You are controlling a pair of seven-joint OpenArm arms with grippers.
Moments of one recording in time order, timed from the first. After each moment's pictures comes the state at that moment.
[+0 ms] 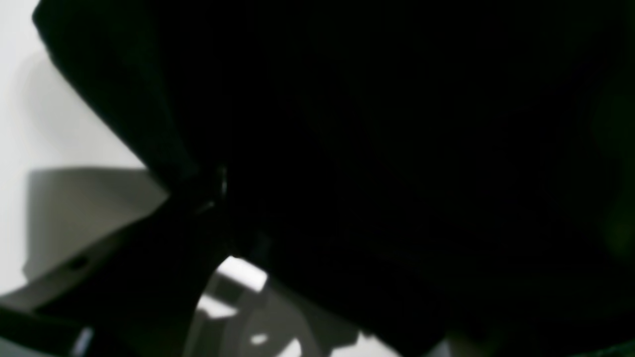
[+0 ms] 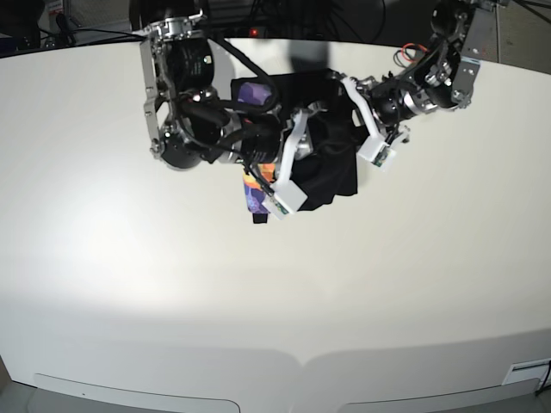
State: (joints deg) left arm 11.5 -15.8 14.0 86.6 -30.1 -32.1 33.3; right arm -2.7 -2.2 -7.8 99.9 50.2 35.0 -75.0
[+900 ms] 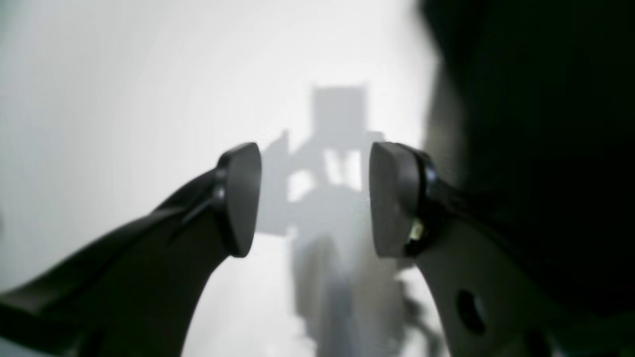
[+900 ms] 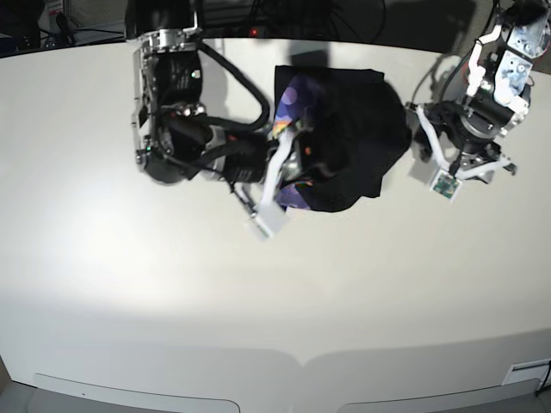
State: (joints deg) left arm 12.5 -30.6 14.3 110.3 -5.6 1.0 51.2; right arm 0.4 -2.6 -1.4 99.9 55.1 35.0 -75.4
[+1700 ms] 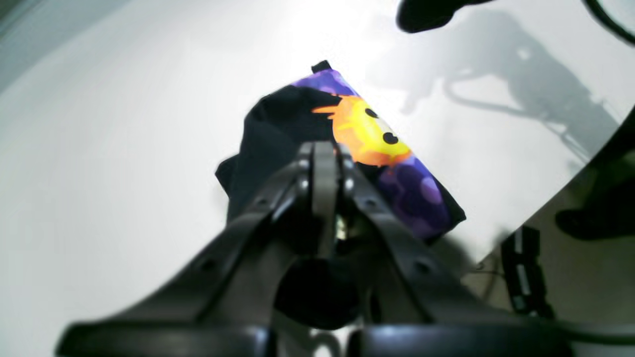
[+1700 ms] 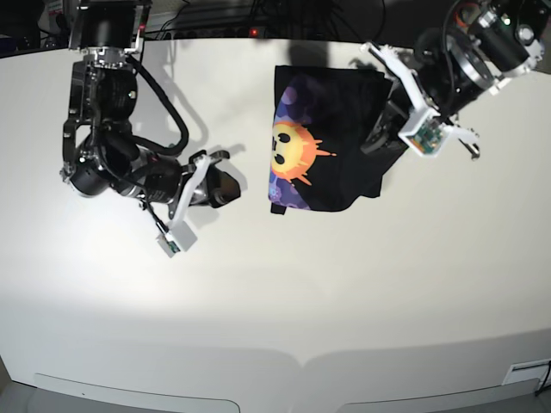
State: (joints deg) left arm 25.9 -32.0 14.3 130.2 -21.6 -9.1 32.1; right arm 1.7 9.6 8.0 99.9 43.0 35.0 -72.3
